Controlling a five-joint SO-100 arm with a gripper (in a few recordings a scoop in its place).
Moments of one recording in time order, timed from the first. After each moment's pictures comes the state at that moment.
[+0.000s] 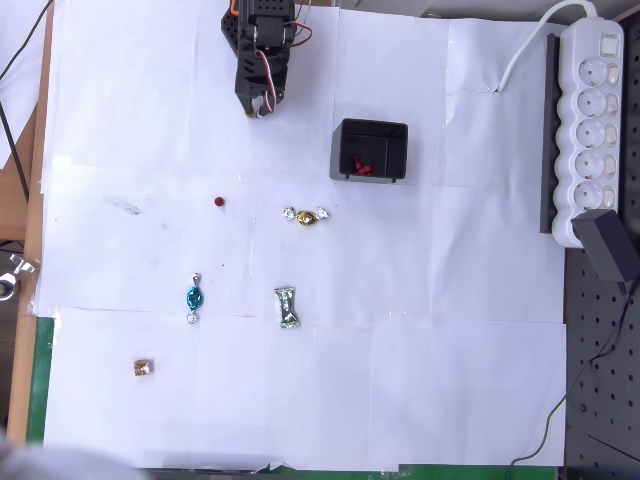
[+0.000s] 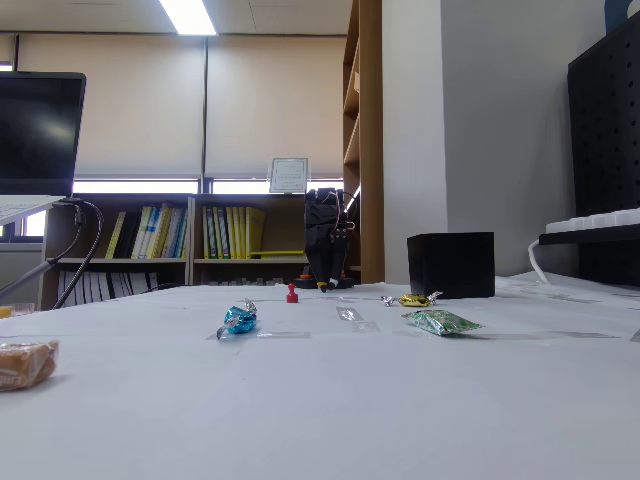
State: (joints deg) arm 0.6 -7.9 1.1 76.6 -86.1
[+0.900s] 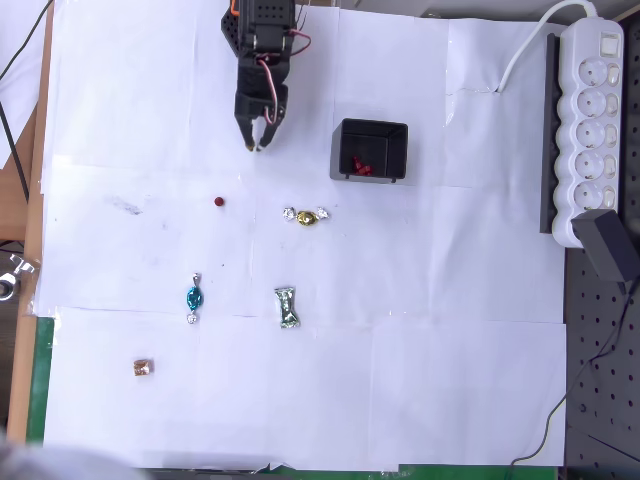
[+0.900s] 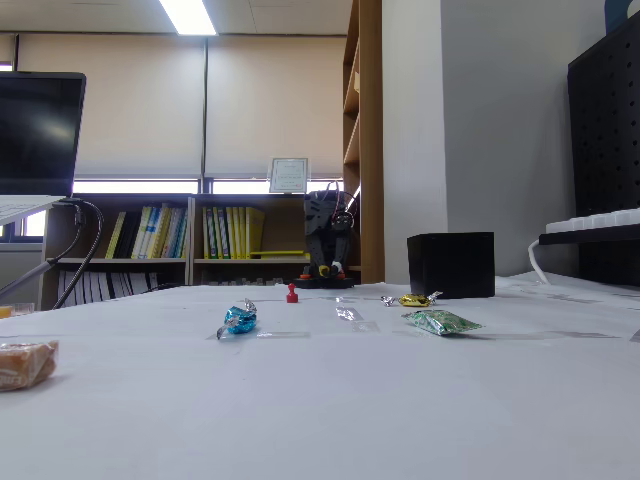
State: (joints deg) arm 2.9 25.2 1.1 24.7 -83.7
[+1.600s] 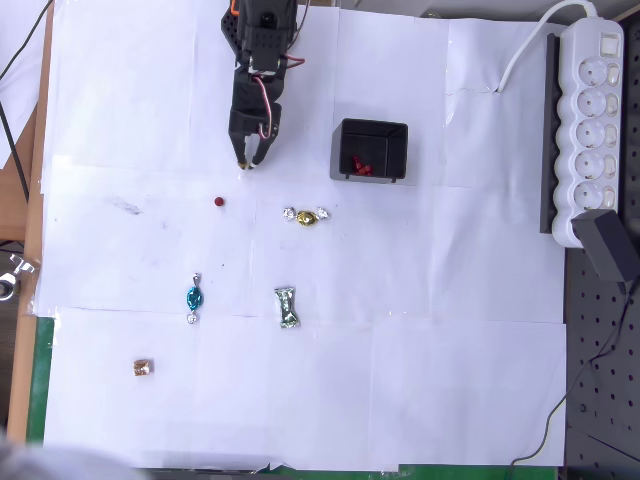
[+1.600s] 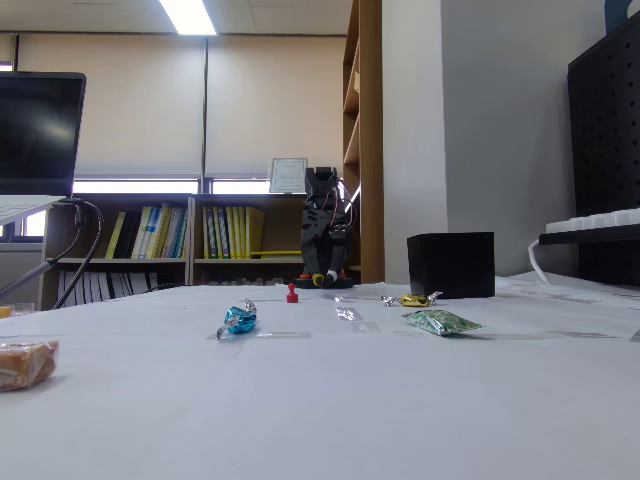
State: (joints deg) arm 3.9 52.6 1.5 -5.6 -86.7
